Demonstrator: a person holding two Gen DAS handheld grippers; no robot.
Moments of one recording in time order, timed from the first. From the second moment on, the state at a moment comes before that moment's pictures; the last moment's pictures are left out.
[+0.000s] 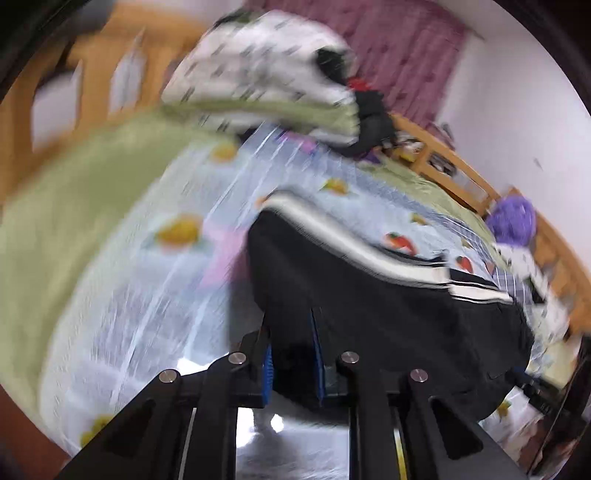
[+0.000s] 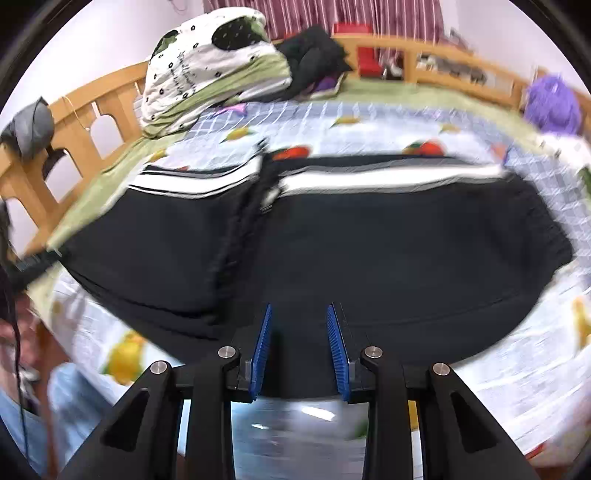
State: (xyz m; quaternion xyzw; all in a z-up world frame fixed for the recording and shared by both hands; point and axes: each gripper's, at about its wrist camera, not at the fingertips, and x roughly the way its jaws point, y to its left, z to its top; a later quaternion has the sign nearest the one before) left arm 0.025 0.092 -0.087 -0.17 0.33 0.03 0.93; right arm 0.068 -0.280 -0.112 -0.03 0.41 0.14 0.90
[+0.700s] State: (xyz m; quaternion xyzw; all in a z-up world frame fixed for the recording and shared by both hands) left arm 0.045 -0.065 -0.093 -0.11 0.41 -0.25 0.87; right arm 0.085 -0.352 -0.108 0.11 0.41 0.14 0.89
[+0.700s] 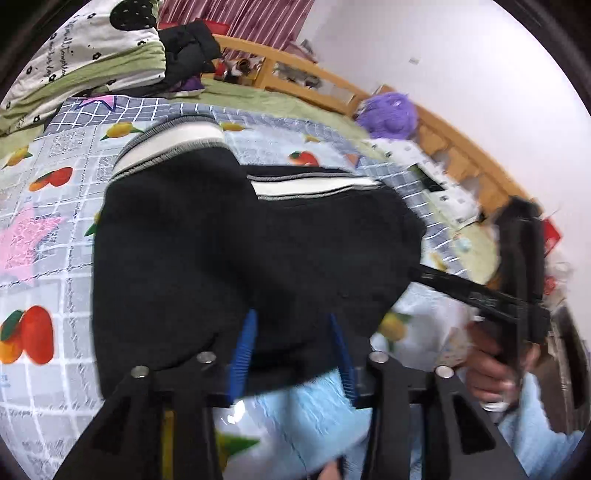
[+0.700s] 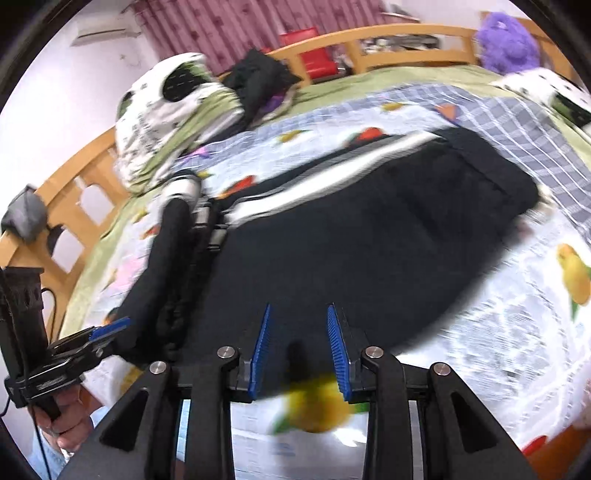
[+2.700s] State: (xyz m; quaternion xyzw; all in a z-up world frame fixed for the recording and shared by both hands) left arm 0.060 -0.172 -0.135 -0.07 0.40 -0.18 0.90; right arm 0.179 -0.531 -0.103 0.12 0.38 0.03 0.92
